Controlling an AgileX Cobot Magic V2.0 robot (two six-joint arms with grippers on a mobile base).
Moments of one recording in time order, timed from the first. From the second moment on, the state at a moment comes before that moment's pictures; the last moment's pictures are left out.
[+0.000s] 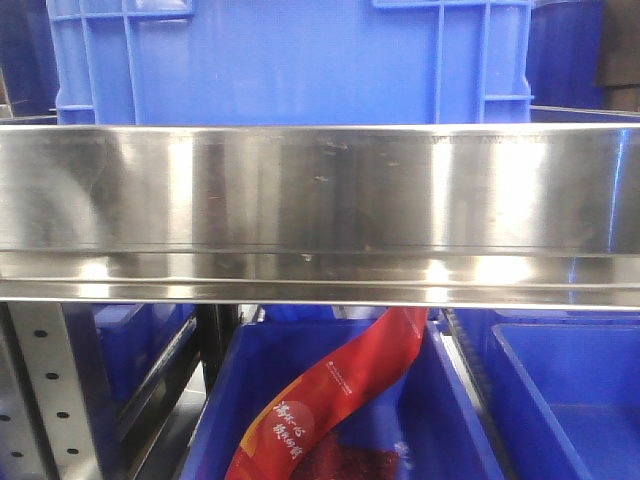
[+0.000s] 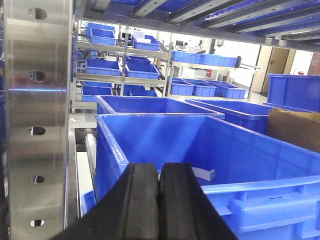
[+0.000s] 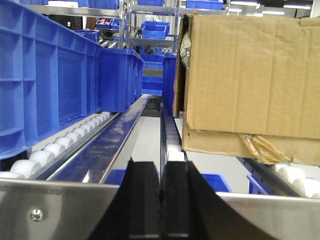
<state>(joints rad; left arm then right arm) -0.35 0.67 -0.68 -0.20 0.00 0.11 -0.27 0.00 0.00 0.04 0.01 -0.05</state>
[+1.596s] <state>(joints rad) -0.20 0.39 -0.39 -0.04 -0.01 0.11 -0.27 0.00 0.00 0.04 0.03 -0.05</state>
